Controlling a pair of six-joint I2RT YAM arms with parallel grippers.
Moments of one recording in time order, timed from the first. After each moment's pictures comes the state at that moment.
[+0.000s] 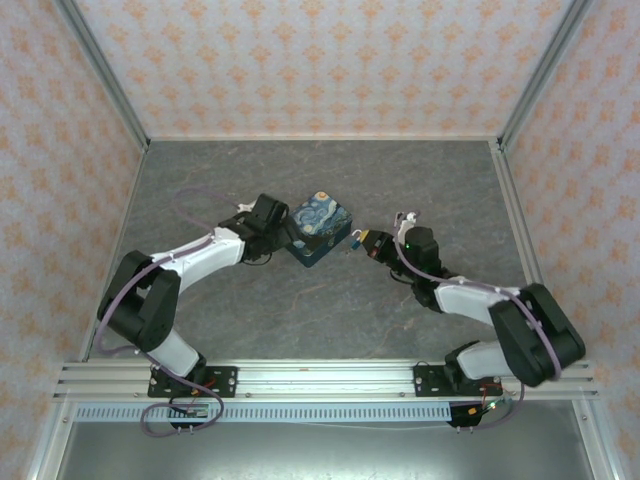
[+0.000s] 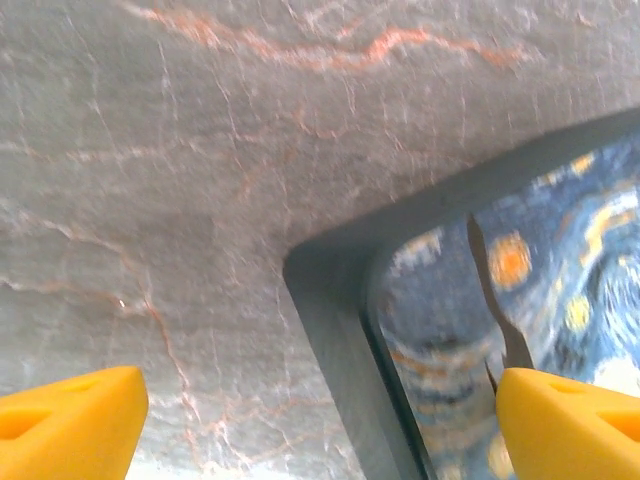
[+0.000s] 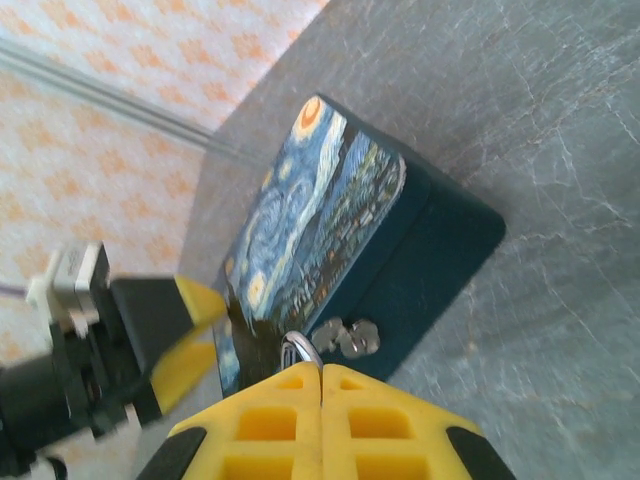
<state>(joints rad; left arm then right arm) -0.45 1.60 0.99 -0.40 -0.15 -0.94 0.45 1.31 0.43 0.51 -0.28 0.91</state>
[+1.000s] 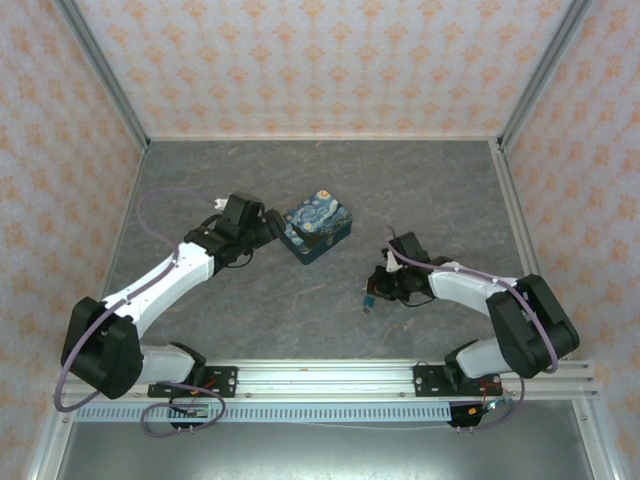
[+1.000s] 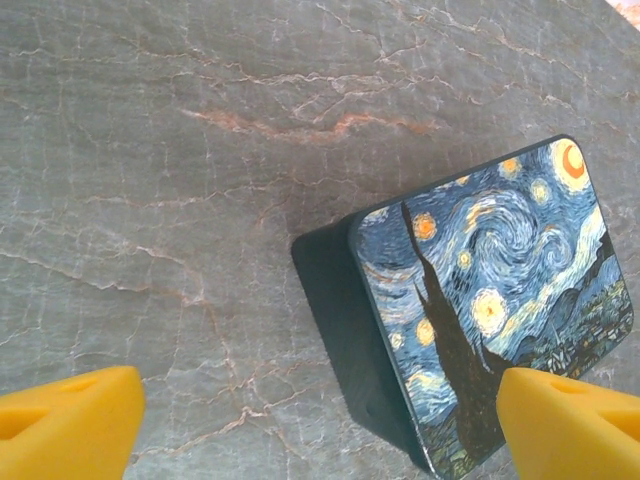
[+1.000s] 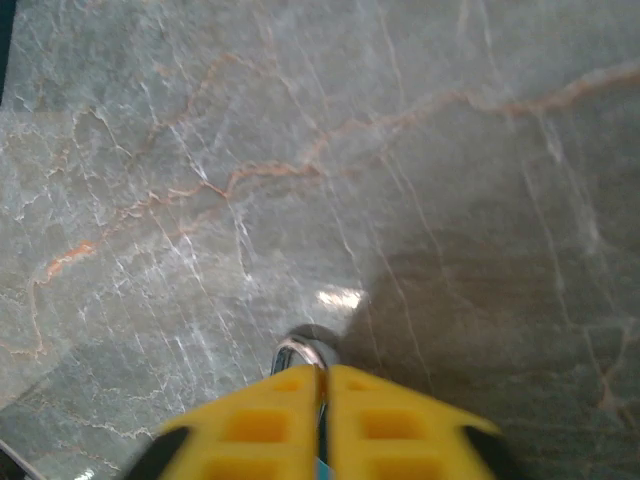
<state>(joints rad) -0.41 1.30 0.91 -0.48 -0.15 -0.88 0.47 1.40 0.58 -0.27 -0.39 0.66</state>
